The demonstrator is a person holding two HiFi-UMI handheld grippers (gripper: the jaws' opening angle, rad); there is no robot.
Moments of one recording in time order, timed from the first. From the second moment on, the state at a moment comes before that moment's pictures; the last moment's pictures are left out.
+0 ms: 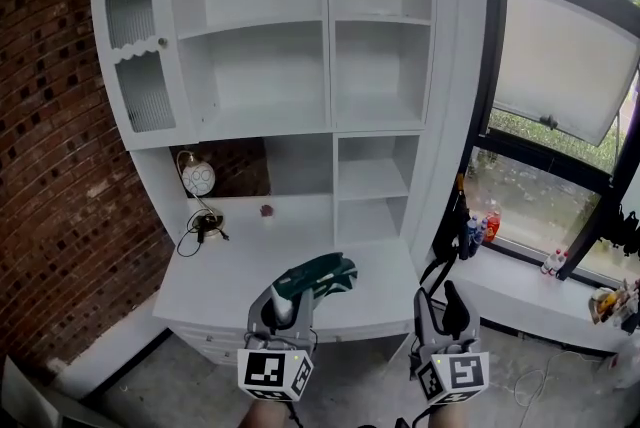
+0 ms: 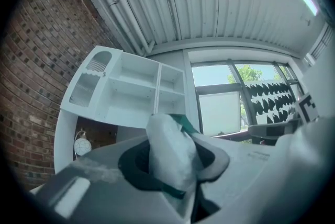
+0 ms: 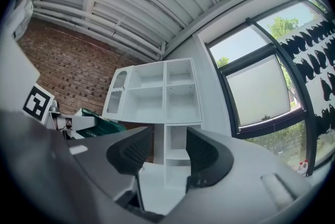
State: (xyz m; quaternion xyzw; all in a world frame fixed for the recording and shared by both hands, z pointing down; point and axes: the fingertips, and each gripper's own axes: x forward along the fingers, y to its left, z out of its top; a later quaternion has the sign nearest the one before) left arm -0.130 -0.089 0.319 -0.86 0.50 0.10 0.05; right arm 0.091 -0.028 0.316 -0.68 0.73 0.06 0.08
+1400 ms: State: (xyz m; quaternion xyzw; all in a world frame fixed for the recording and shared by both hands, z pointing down) left arm -0.014 -0.250 0.313 -0.84 0.53 0.10 0.05; right arm 0.191 -0.222 0.309 -0.62 0.78 0.06 0.09
